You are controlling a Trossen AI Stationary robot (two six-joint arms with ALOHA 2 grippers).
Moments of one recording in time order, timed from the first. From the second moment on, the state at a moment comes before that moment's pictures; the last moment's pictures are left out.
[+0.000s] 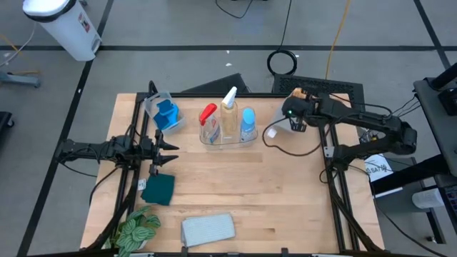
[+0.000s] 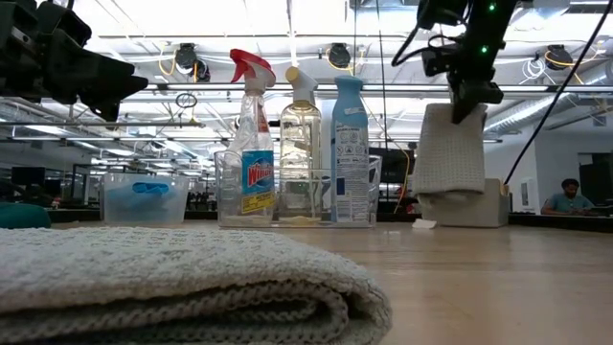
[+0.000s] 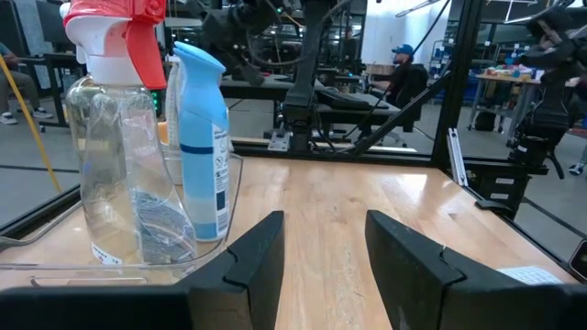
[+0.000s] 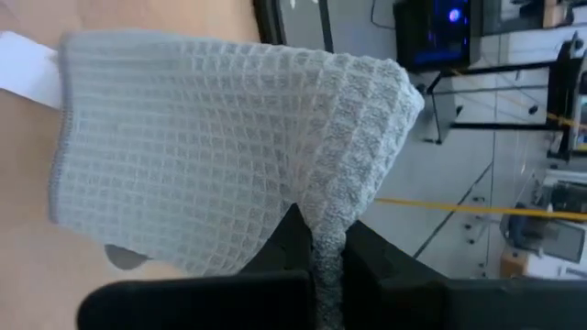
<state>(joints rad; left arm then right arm) -0.07 0.02 0.02 0.03 -0.05 -0.06 -0.38 1.19 1.08 -1.02 0.71 -0.35</state>
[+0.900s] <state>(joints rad) -0.07 0.02 0.02 0.03 -0.05 -0.06 -0.72 1.19 0.66 -0.40 0.71 -0.68</state>
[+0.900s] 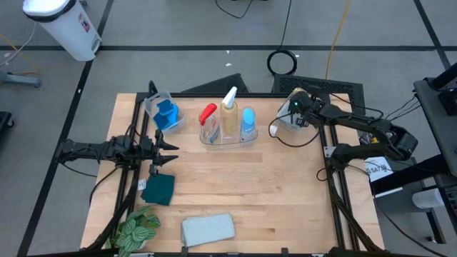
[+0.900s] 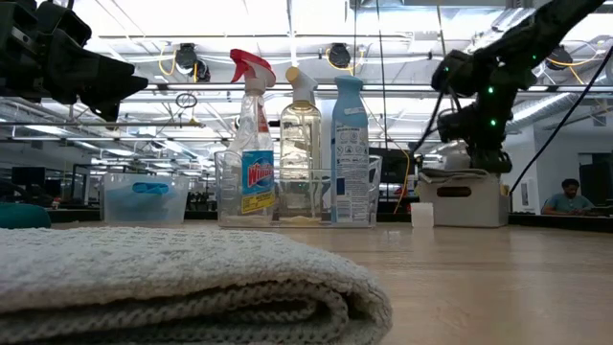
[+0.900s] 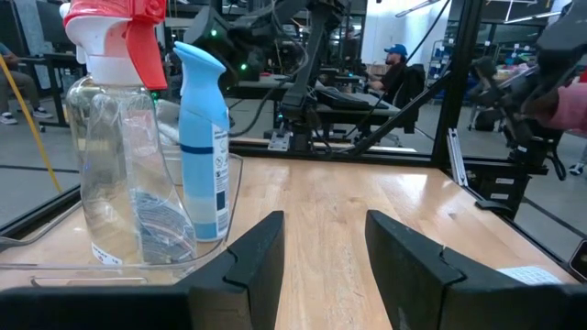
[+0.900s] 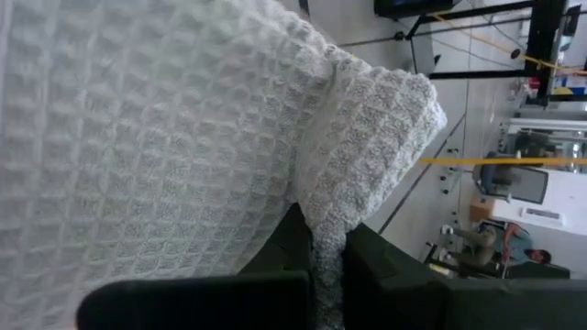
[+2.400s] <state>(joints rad) -0.07 0.02 0.02 0.03 -0.05 -0.06 -0.87 1.19 0.45 0.00 0.66 -0.67</state>
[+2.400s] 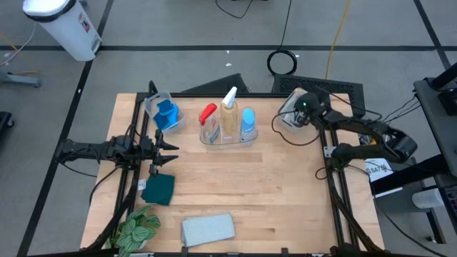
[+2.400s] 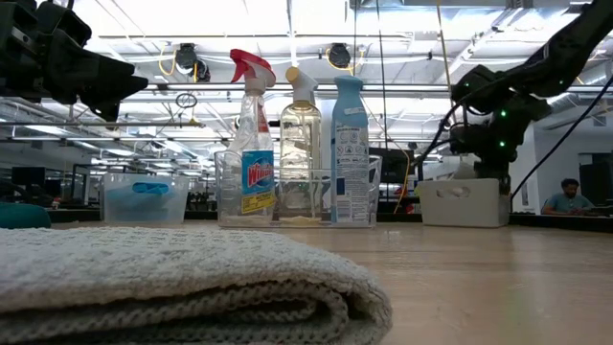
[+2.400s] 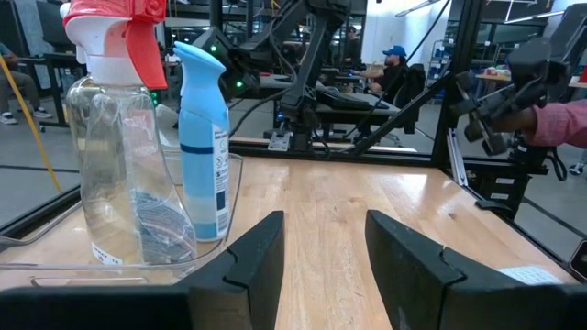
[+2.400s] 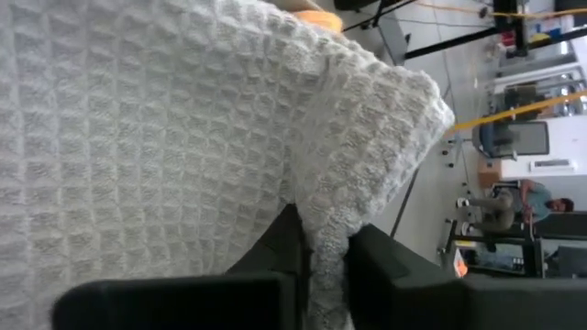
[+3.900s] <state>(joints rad) -0.07 0.02 0.02 0.03 -0.05 -0.06 -0.96 1.12 0.50 -0.03 0.39 -0.10</state>
